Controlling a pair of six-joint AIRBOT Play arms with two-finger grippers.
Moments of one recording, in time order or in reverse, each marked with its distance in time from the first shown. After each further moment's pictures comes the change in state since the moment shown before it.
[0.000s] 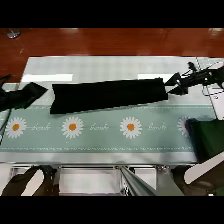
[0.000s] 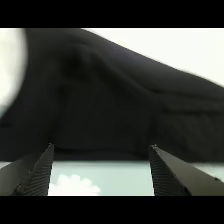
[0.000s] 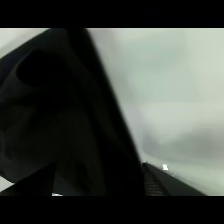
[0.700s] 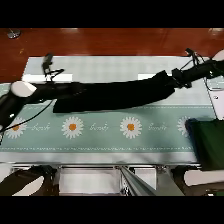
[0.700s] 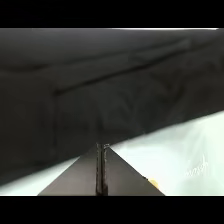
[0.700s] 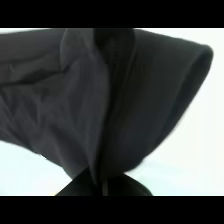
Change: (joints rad) left arm -0.496 -0.296 0.146 -0.165 0.209 0.084; right arm 0.089 0.387 -0.184 -0.120 -0.013 -0.053
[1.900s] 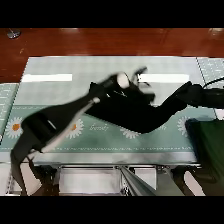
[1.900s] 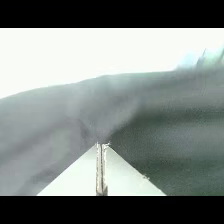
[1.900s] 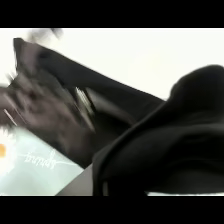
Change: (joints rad) left arm -0.489 -0.848 0.952 0.061 -0.246 -0.274; right arm 0.040 0.787 -0.474 0.045 -0.105 0.084
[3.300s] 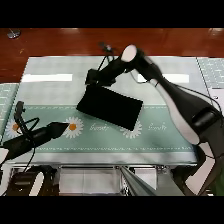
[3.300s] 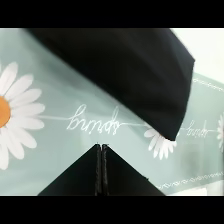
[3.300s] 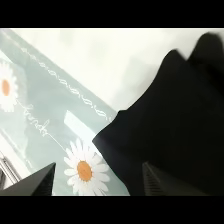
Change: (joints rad) left arm 0.782 1.706 -1.587 -0.039 -0.016 0.079; right arm 0.656 -1.148 1.062 0.090 -0.053 0.187
